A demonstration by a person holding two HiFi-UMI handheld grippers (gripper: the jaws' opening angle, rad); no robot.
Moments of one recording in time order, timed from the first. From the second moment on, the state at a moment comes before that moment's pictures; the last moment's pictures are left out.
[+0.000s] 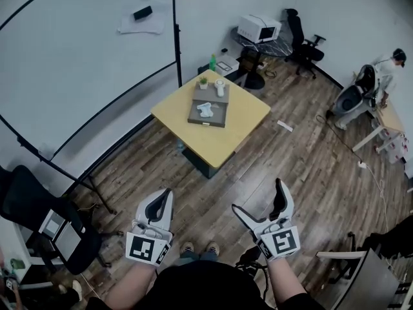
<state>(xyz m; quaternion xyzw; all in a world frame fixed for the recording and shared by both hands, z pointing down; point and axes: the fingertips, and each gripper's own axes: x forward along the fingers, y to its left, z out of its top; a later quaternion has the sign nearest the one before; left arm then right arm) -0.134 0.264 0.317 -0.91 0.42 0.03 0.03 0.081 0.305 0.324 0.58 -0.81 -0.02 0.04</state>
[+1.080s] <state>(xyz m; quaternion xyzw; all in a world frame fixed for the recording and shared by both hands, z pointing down) -0.066 0.212 0.328 -0.90 0.44 0.00 0.05 0.170 0.249 0.337 0.58 -0.82 -0.01 -0.01</state>
